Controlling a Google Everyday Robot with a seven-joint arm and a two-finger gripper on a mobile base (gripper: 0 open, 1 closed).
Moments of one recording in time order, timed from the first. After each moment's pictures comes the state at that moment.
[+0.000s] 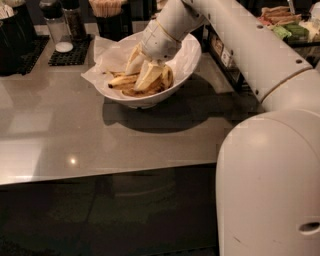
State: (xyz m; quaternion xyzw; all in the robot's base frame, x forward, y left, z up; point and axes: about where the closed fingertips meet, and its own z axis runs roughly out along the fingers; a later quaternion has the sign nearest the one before) arm 0.644 0.060 0.891 -0.85 0.42 0.18 0.27
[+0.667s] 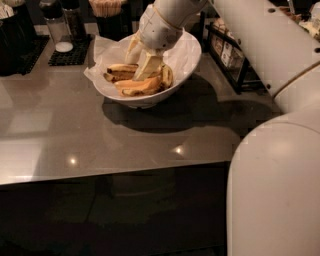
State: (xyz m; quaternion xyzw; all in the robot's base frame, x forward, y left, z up) arm 0.637 0.060 0.925 -0.85 0.44 0.13 0.27
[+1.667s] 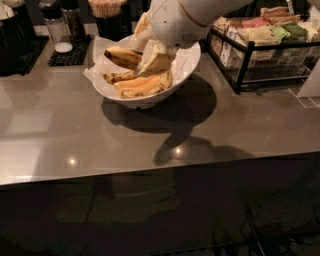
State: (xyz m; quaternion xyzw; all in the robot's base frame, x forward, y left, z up) arm 0.541 0.040 1.011 -0.78 0.49 0.02 0.38
